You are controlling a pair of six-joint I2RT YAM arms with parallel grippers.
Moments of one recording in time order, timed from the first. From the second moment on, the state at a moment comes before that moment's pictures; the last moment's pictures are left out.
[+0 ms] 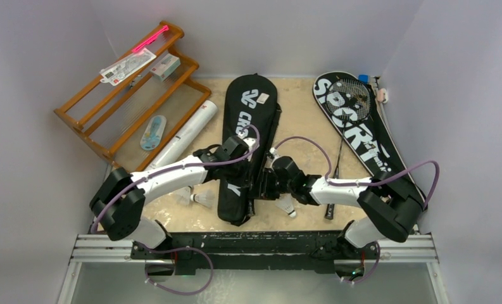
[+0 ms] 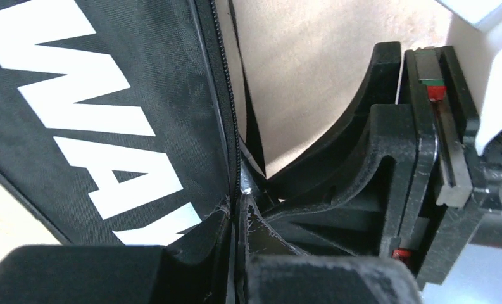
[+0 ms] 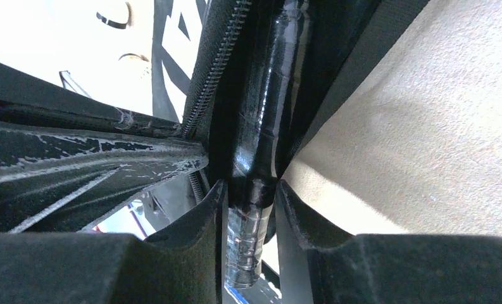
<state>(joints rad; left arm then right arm) -0.84 1.51 0.98 -0.46 0.08 -0.46 0.84 1.48 0.56 0.20 -0.27 0.98</state>
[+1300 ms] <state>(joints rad) -0.73 1.48 0.86 -0.22 0.46 -0.54 0.80 1.31 0.34 0.40 -0.25 0.98</state>
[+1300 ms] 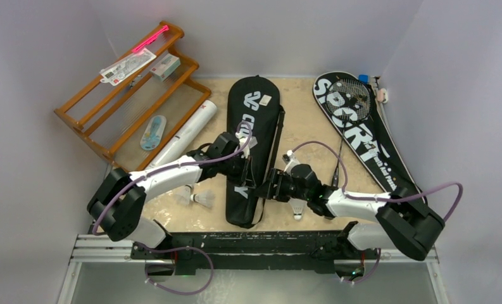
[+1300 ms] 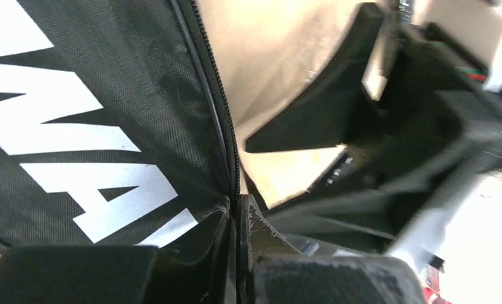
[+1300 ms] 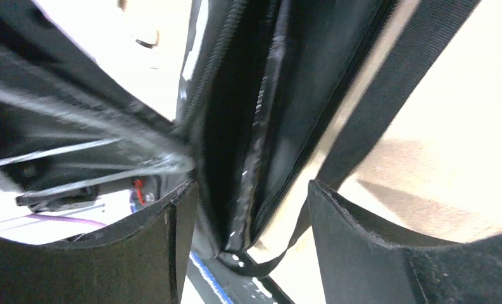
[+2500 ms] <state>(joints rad) -1.00 1.81 1.18 -0.53 -0.29 -0.48 0.19 1.23 0.66 -0.62 0.30 0.74</state>
